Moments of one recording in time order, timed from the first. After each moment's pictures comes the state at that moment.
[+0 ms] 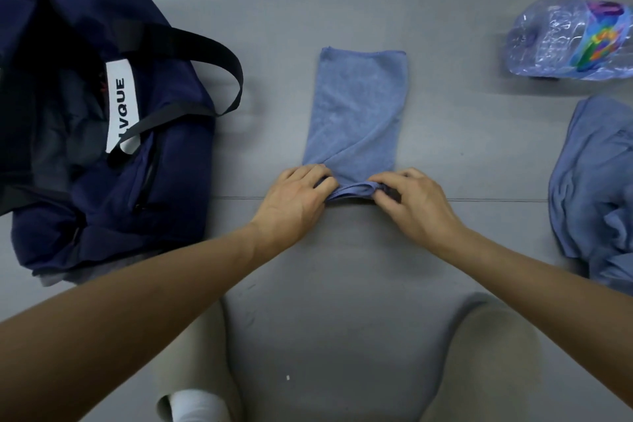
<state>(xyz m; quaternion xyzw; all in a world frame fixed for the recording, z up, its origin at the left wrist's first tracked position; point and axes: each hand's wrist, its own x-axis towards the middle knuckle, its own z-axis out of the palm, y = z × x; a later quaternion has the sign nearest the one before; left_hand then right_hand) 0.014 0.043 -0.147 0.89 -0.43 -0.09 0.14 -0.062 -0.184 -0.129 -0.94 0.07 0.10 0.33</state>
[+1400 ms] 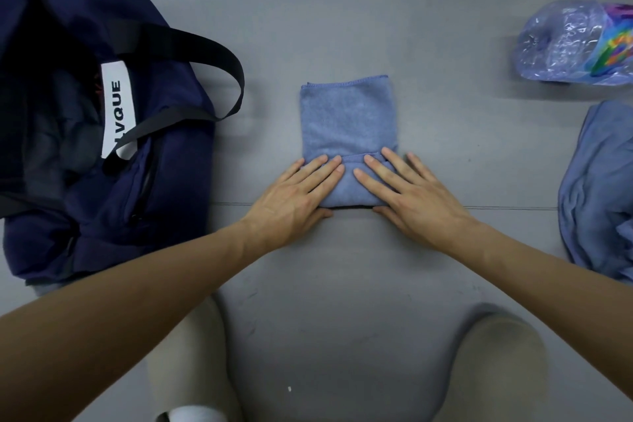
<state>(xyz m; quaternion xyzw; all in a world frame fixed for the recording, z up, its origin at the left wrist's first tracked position) 0.029 0.056 -0.167 0.86 -0.48 -0.12 0.10 -0.055 -0.207 -0.168 -0.98 -0.18 0.08 0.06</state>
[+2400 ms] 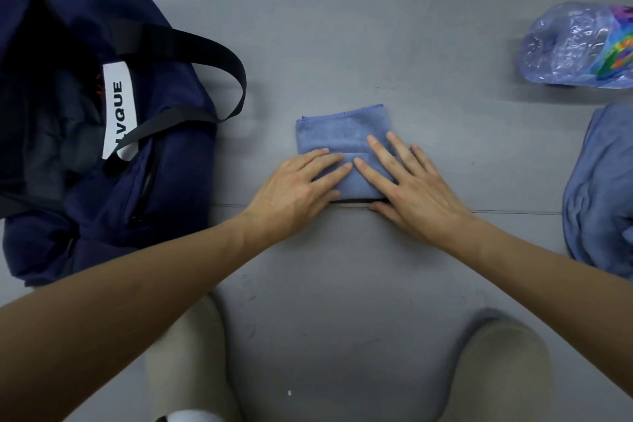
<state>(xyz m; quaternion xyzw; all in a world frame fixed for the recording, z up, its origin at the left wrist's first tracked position) 0.045 0.047 -0.159 0.87 -0.47 -0.05 0.16 -0.037 -0.201 -0.153 -0.98 -0.16 0.10 0.07</state>
